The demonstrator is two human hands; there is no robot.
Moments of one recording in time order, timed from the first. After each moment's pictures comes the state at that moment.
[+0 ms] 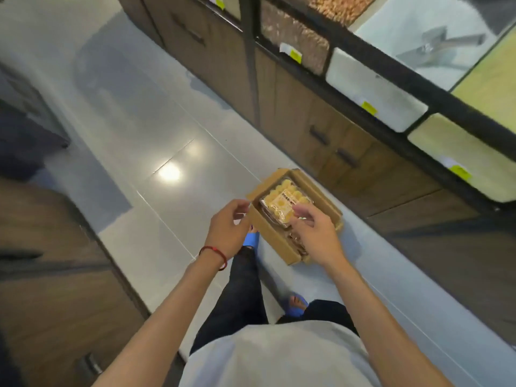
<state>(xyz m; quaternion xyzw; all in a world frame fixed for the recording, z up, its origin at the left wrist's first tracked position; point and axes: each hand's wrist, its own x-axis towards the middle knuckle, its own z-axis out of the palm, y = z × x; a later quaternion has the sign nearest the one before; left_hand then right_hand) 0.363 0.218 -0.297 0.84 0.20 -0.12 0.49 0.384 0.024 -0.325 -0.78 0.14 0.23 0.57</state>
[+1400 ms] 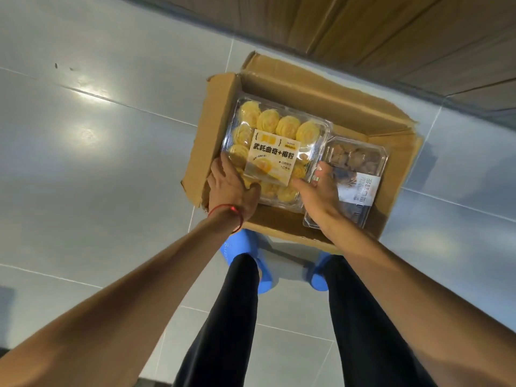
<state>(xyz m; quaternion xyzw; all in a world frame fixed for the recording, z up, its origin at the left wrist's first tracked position) 0.607 0.191 -0.888 0.88 0.08 -0.41 0.22 0.538 0.037 -0.903 -0.67 0.49 0.26 0.49</state>
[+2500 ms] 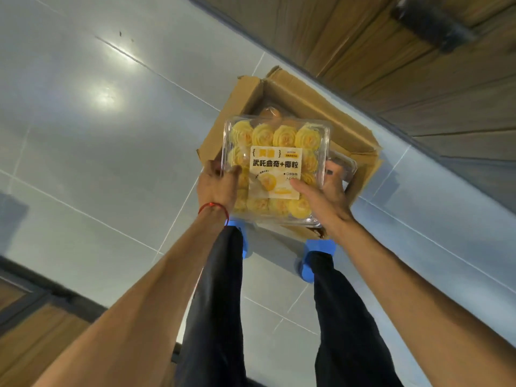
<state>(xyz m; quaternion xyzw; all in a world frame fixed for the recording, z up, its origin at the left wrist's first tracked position) 0.569 0.195 -0.743 0.76 0.42 -0.27 0.42 0.527 0.003 -0.738 -0.70 0.39 0.30 0.52</state>
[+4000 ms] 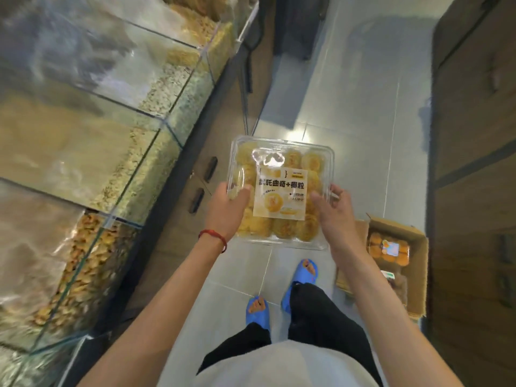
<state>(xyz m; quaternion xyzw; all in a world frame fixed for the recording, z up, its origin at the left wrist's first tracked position) -0.054 0.283 -0.255 0.54 0.65 0.22 0.48 0.128 0.197 -0.258 -0.71 -0.17 0.46 0.51</state>
